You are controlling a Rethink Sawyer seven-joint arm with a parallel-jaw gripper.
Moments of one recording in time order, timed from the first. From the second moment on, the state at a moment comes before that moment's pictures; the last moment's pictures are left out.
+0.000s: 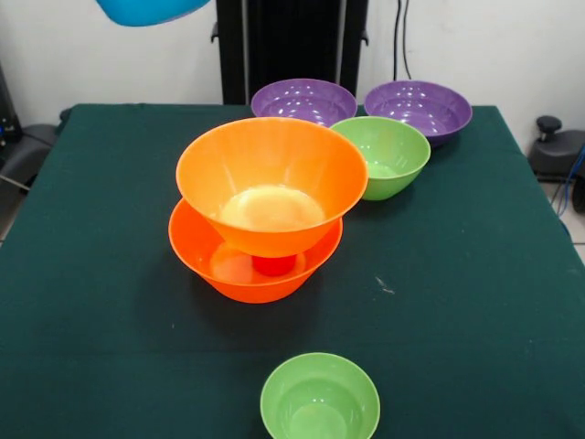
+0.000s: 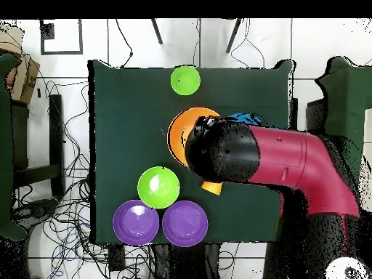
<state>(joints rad) -0.51 -1.10 0.26 1.65 -0.24 0.84 1.91</state>
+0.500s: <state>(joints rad) -0.46 -1.10 0.22 1.68 -0.24 0.78 1.91</state>
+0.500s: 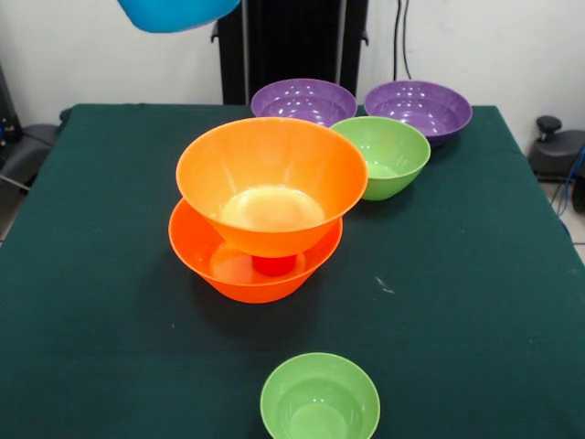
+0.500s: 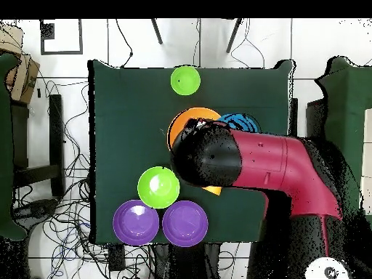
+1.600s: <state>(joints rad) -0.38 -1.00 0.15 1.67 -0.20 0.70 1.92</state>
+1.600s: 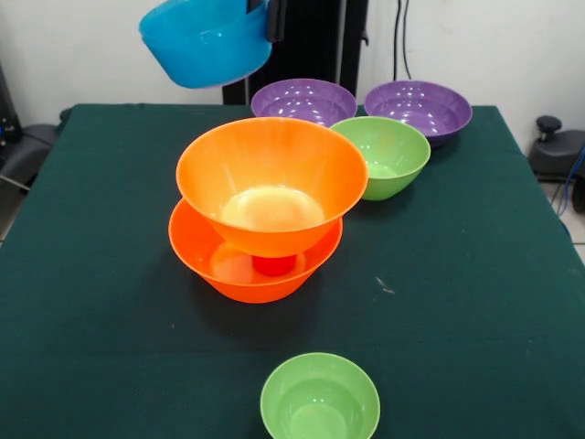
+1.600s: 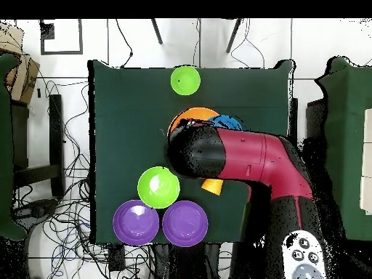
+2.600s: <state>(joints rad) -0.32 -0.91 0.08 1.67 -0.17 0.63 1.94</state>
